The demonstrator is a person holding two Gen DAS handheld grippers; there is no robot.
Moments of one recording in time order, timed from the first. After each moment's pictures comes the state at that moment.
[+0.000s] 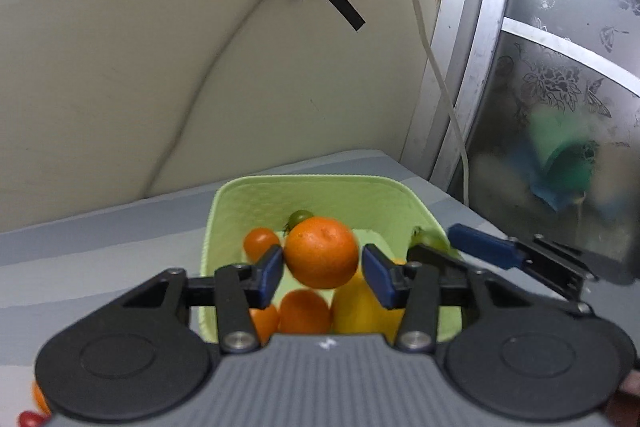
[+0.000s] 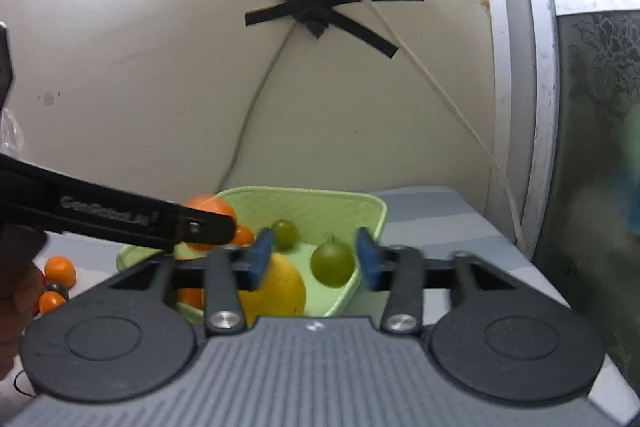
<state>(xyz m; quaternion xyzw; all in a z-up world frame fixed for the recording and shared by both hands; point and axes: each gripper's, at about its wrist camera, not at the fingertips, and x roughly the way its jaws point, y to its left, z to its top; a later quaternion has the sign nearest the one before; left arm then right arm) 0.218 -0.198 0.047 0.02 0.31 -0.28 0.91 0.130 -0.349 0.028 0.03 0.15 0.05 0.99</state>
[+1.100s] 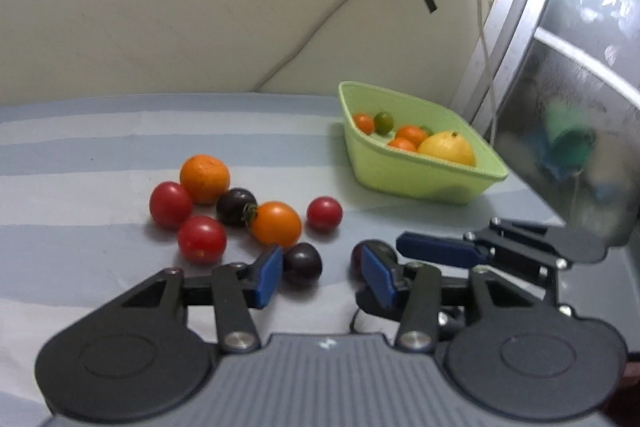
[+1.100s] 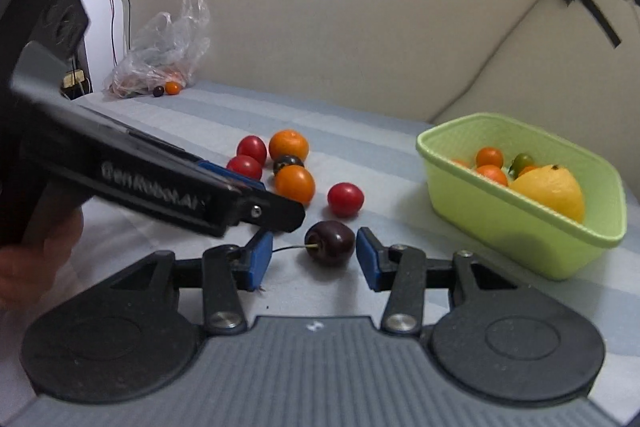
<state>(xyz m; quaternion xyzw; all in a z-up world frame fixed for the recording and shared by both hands) 0.120 -0.069 0.011 -0.04 0.35 -0.22 0.91 0.096 -0.234 0.008 -0.09 0.27 0.27 0.92</state>
